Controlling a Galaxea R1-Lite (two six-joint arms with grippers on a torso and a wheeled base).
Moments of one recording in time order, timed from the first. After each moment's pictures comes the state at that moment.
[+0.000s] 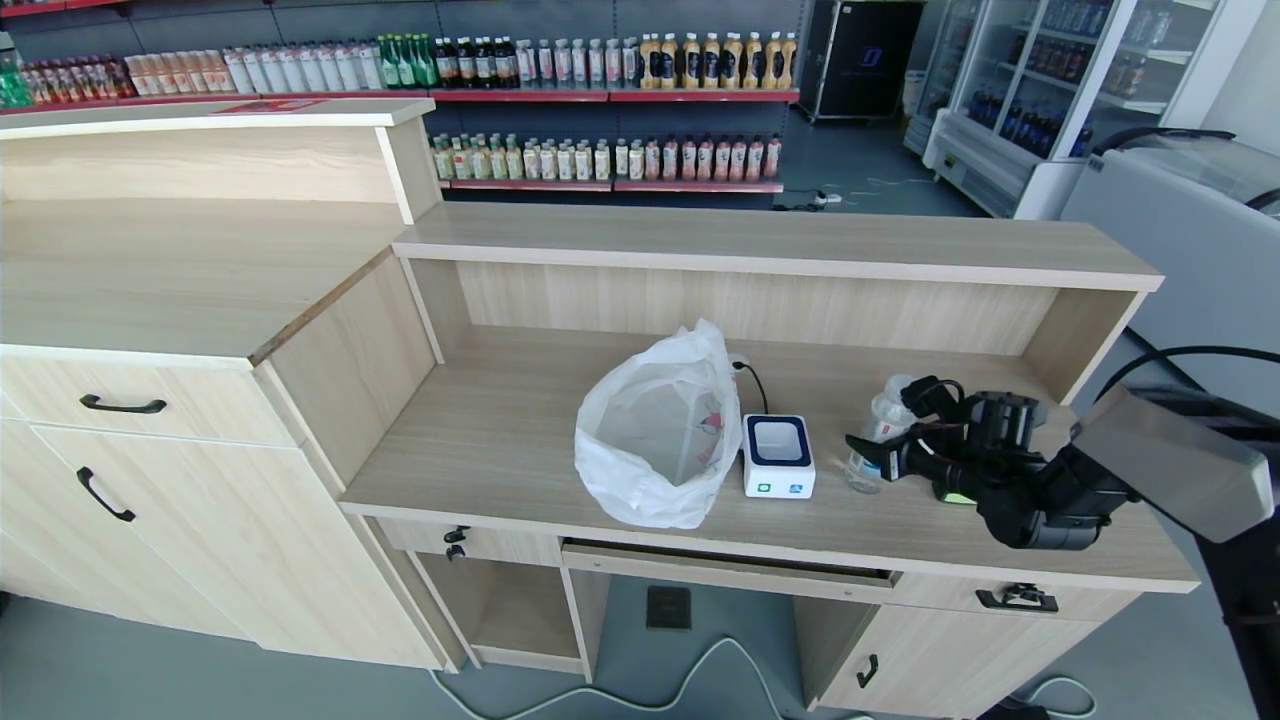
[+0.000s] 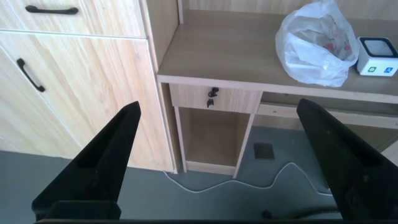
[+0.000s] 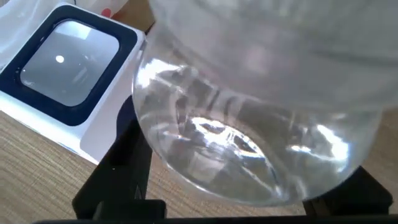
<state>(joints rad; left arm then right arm) 0.00 0.00 0.00 0.00 0.00 0.00 -0.05 2.55 -1.26 -1.03 0.41 -0.26</state>
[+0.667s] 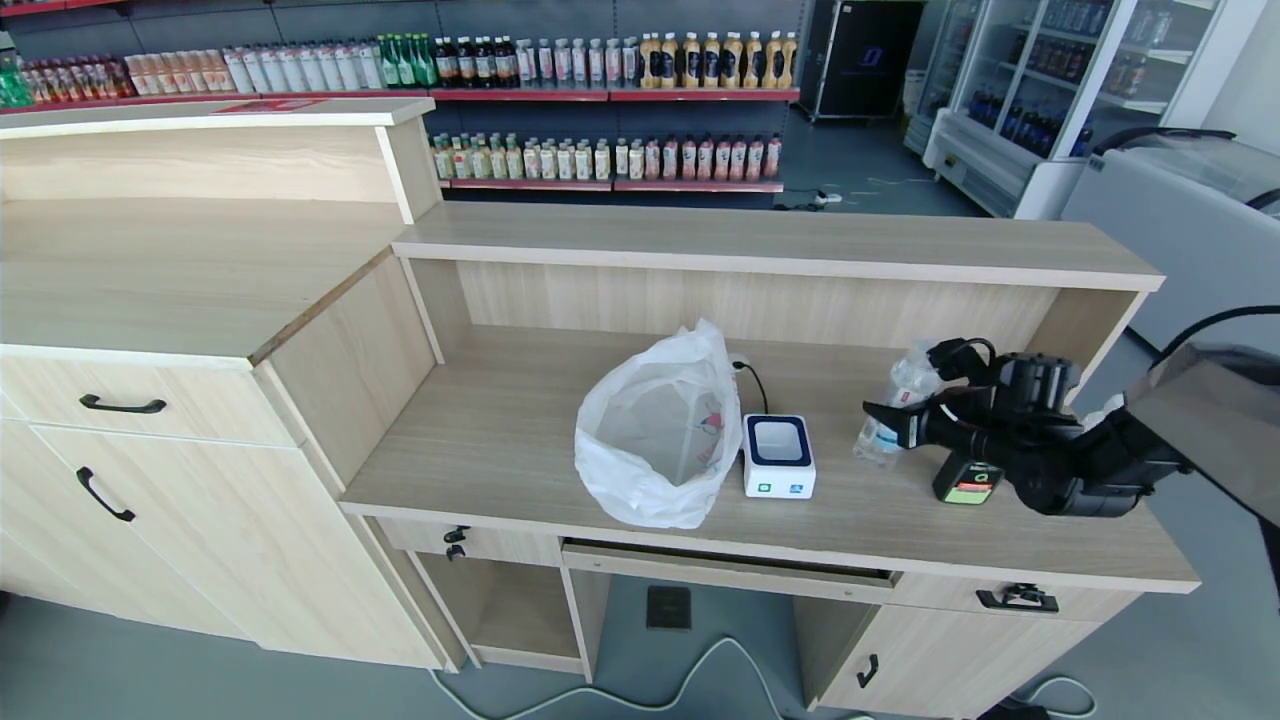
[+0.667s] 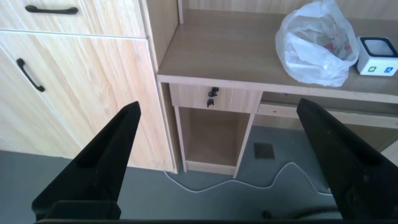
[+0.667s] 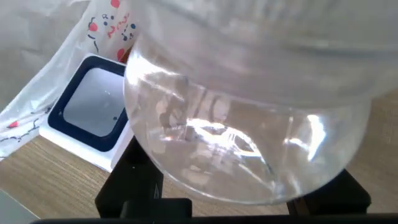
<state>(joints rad) 0.00 0.00 0.00 0.00 0.00 0.00 -0.06 2.39 -1.24 -0.91 0.44 -0.15</state>
